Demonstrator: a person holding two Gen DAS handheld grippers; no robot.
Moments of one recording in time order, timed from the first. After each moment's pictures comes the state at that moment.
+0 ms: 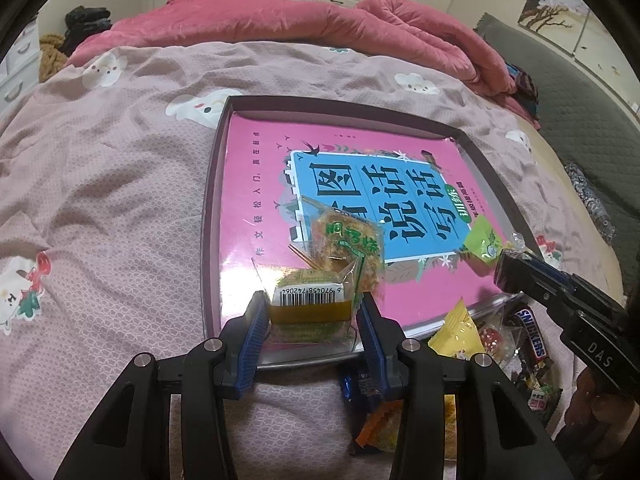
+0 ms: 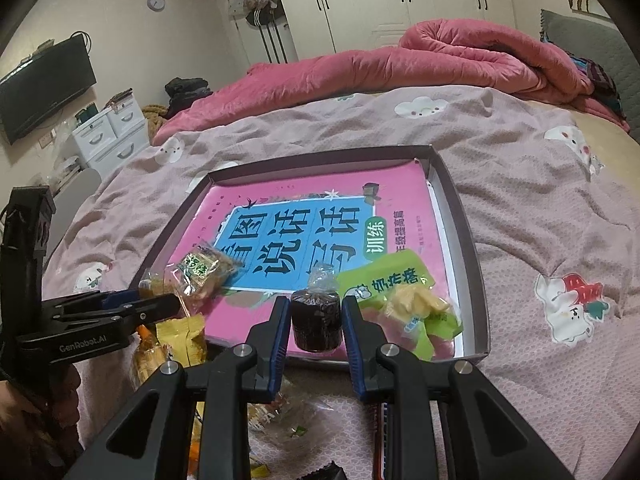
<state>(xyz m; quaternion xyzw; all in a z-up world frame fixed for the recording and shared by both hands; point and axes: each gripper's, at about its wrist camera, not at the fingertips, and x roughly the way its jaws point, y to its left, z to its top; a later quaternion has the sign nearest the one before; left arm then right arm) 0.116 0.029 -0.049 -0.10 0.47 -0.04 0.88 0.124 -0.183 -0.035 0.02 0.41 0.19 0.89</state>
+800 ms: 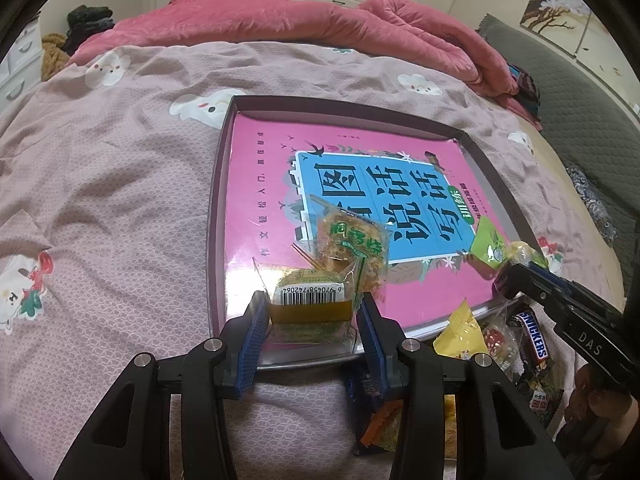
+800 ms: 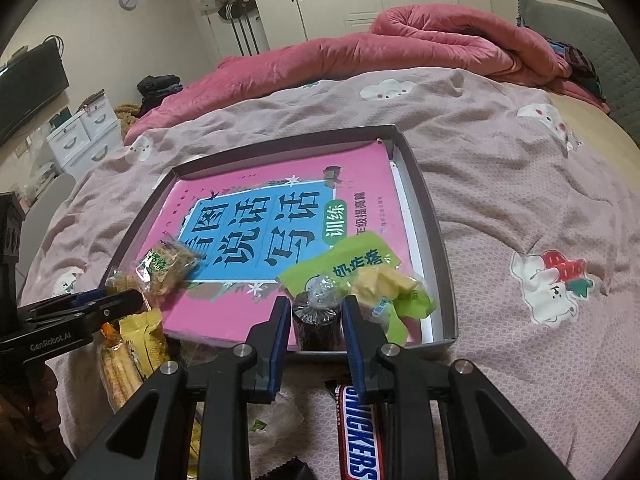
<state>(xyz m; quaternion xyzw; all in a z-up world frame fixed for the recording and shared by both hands) 0.116 0.032 -0.049 -0.10 0.47 -0.04 0.88 0.127 -0.197 -0.044 0.03 0.43 0.15 0.89</state>
